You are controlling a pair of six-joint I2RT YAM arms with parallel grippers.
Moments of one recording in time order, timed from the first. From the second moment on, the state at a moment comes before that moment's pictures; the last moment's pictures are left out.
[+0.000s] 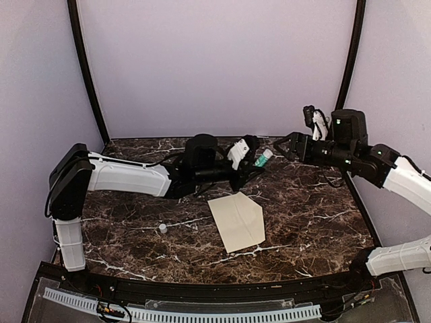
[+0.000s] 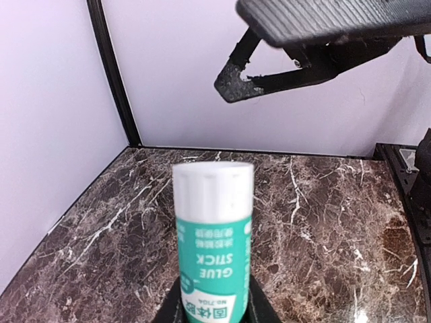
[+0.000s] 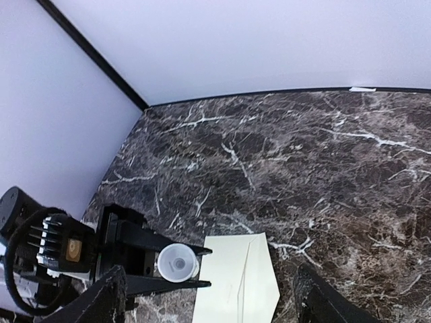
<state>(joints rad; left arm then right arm) -0.96 1.96 1.37 0.42 0.25 0.18 0.63 1.06 1.01 -0.34 -0.06 0.51</state>
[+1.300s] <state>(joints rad) -0.98 1.95 1.31 0.42 0.22 0.66 0.61 1.32 1.08 -0.45 -0.46 0.51</state>
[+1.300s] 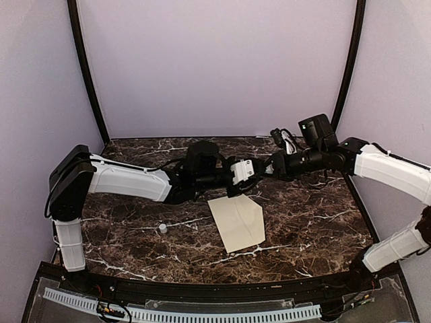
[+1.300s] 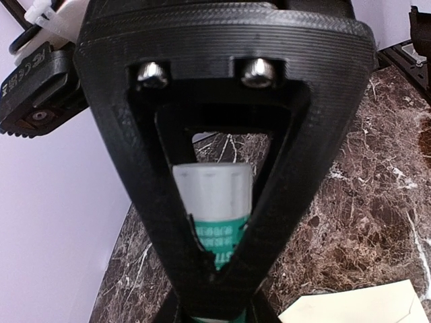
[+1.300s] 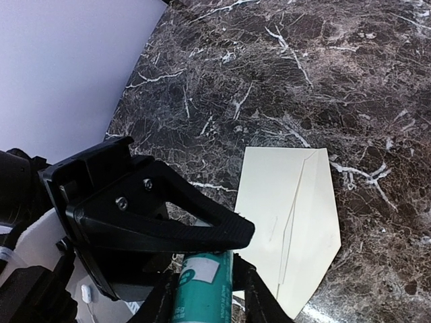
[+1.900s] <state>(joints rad) -0.99 1.96 1.31 0.43 0.20 0.64 0.61 1.34 1.08 -0.45 -0.46 0.50</state>
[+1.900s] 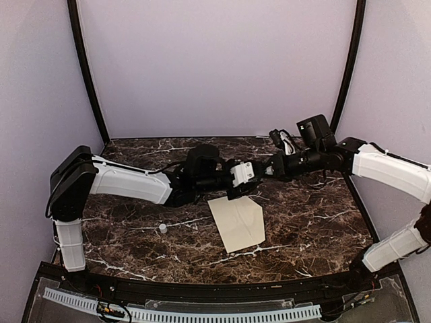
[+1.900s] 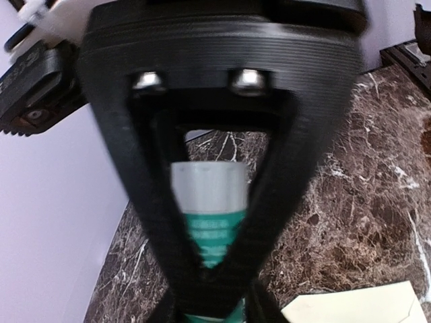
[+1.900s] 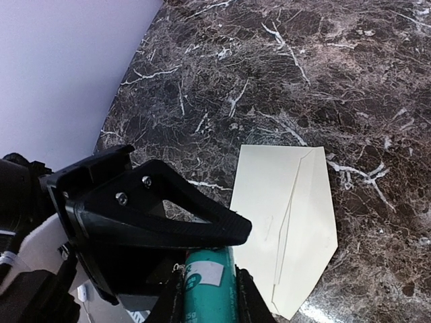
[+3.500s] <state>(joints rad) -0.87 2.06 1.03 0.45 0.22 -0.38 0.86 1.92 1.41 -0.71 -0.07 0.39</state>
